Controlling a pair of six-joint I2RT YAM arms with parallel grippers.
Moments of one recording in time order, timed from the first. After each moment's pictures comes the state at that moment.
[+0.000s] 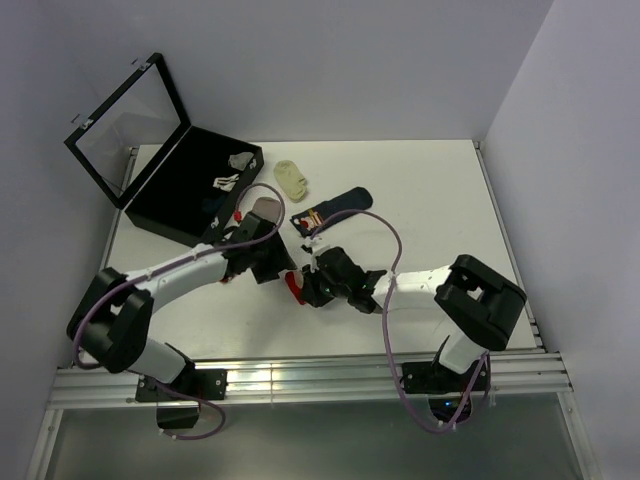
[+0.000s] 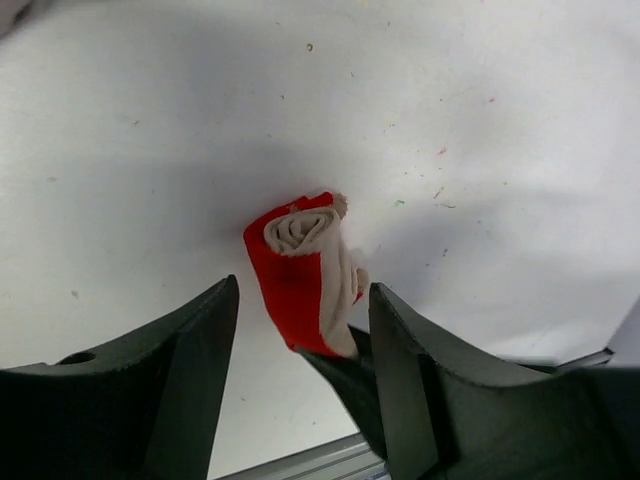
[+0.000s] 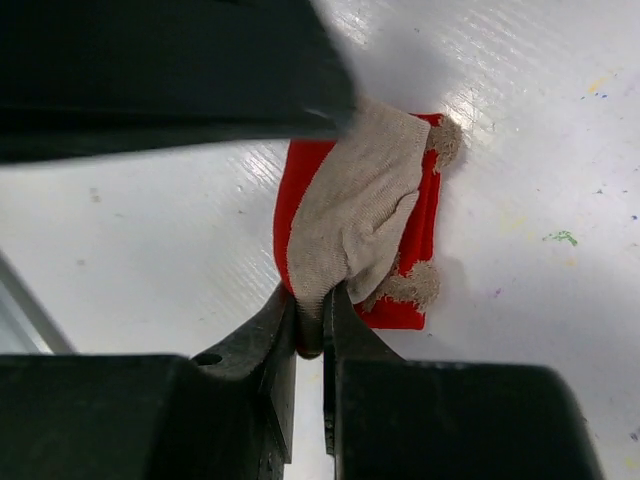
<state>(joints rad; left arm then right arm) -0.63 1.51 0.90 -0.37 0.03 -1.01 0.96 1.60 0.67 0.24 -0.01 0.42</state>
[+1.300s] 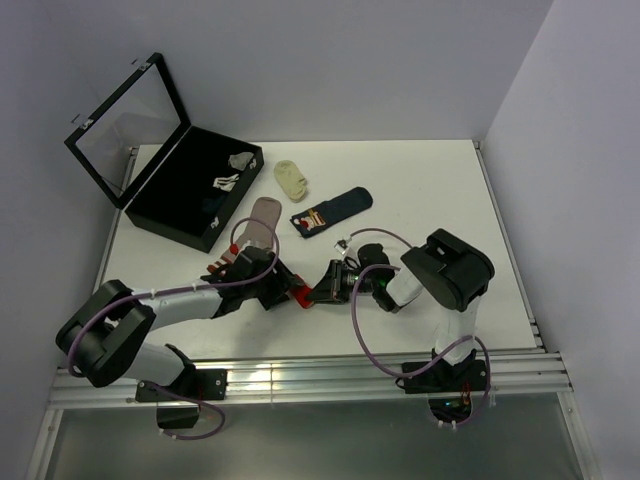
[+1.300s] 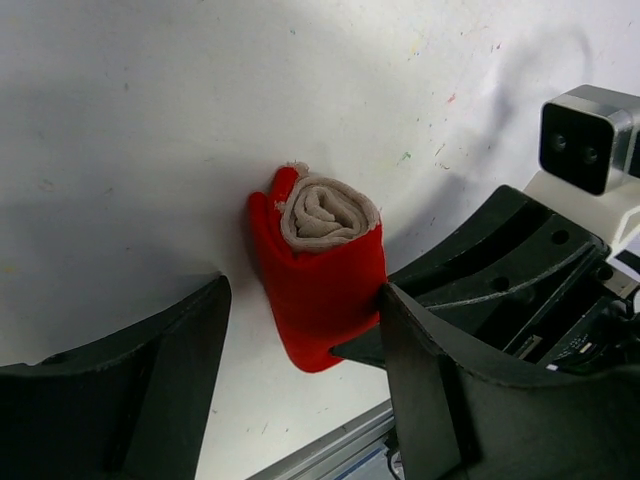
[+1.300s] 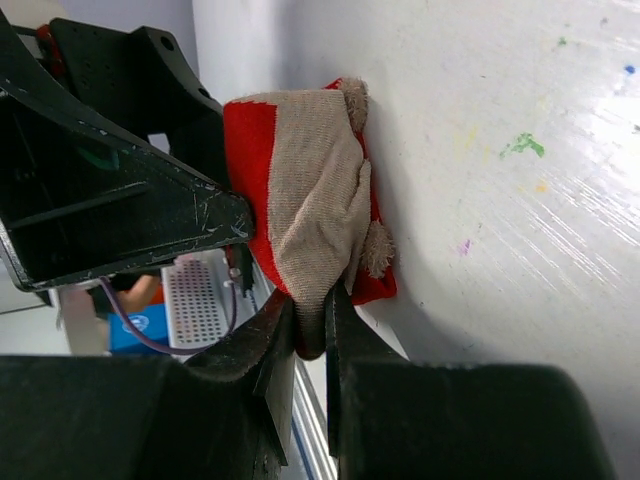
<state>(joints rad) -0.71 1.39 0.50 0.11 0.05 -1.28 0.61 1.88 0.45 0.95 -0.72 1.05</state>
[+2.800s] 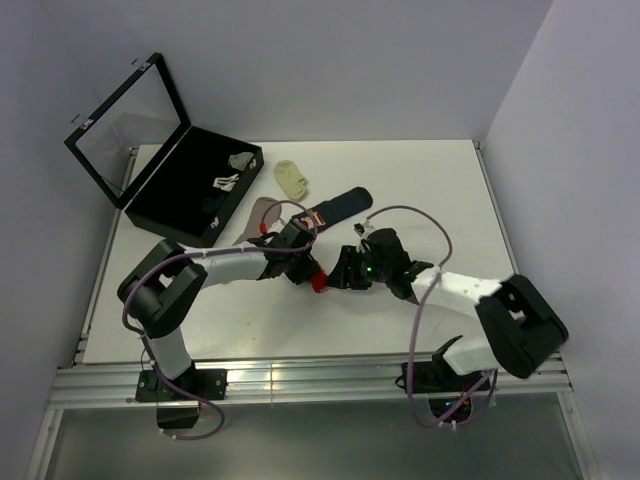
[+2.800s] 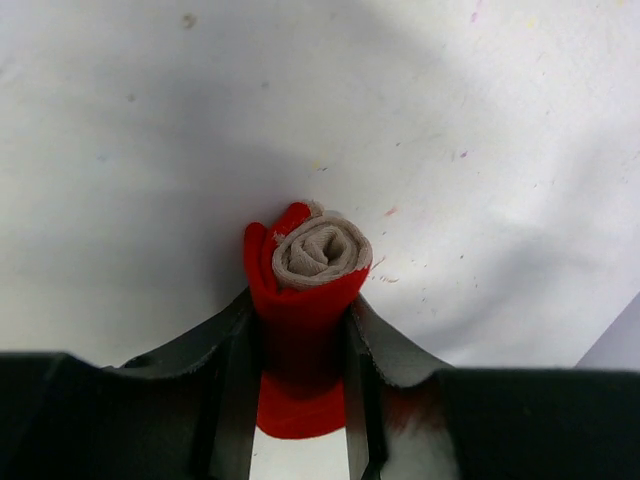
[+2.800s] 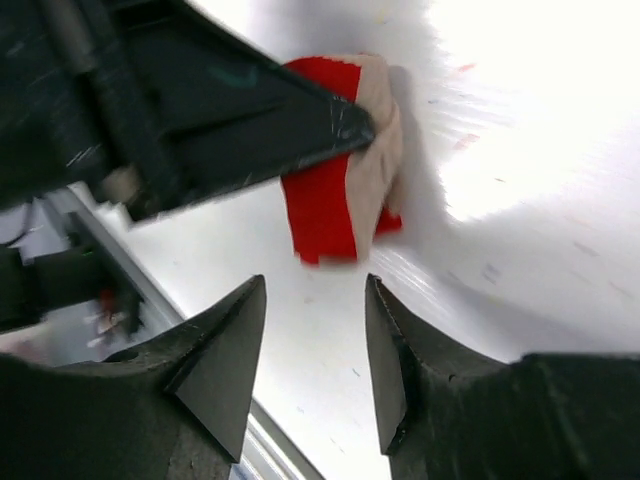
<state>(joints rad) -0.79 1.77 0.96 -0.19 -0.09 -1.35 0.59 1.40 0.52 0.19 -0.39 0.70</state>
